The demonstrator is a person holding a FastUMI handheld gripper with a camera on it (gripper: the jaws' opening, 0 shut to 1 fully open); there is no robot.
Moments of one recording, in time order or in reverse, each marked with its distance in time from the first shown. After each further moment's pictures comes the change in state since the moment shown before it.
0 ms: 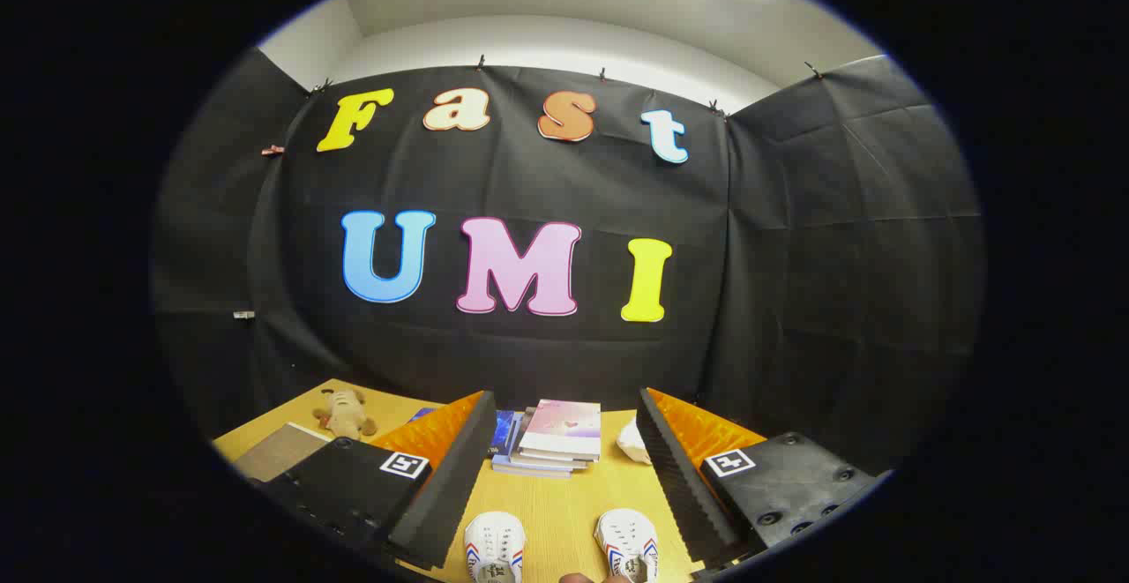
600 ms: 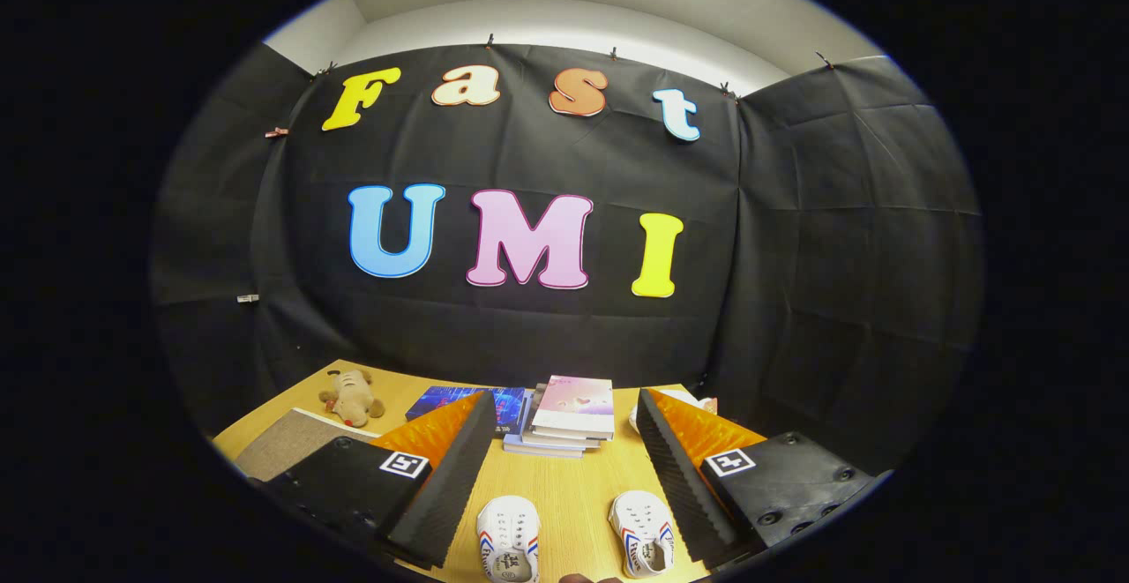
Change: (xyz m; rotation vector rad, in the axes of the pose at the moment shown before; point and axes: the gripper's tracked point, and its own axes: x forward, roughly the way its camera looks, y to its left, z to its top) arm 0.000 0.021 -0.022 0.000 0.078 0.001
